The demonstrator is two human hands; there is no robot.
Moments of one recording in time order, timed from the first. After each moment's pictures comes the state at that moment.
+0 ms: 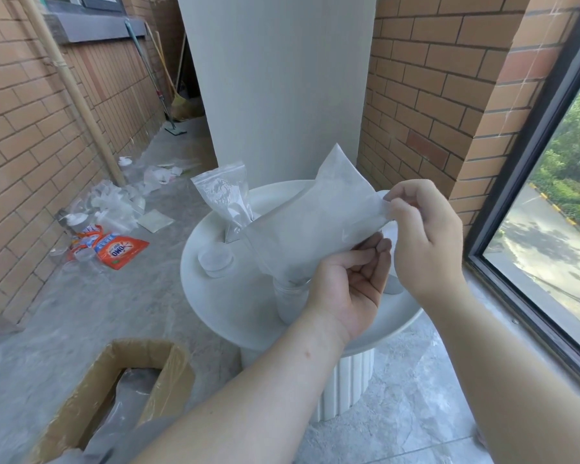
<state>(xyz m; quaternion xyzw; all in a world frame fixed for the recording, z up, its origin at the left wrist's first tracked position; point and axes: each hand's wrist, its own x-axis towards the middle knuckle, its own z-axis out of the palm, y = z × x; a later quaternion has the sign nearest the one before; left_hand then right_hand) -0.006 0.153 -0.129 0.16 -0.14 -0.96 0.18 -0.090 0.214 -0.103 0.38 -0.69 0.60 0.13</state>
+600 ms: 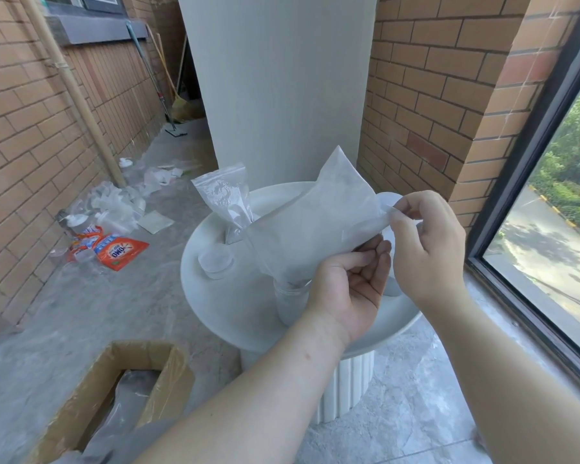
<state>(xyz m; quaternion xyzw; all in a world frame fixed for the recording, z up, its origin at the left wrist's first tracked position) -0.005 0.155 -0.126 0.18 -0.17 -0.95 0.19 -0.098 0.214 -0.119 0.38 -0.69 0.59 0.17</state>
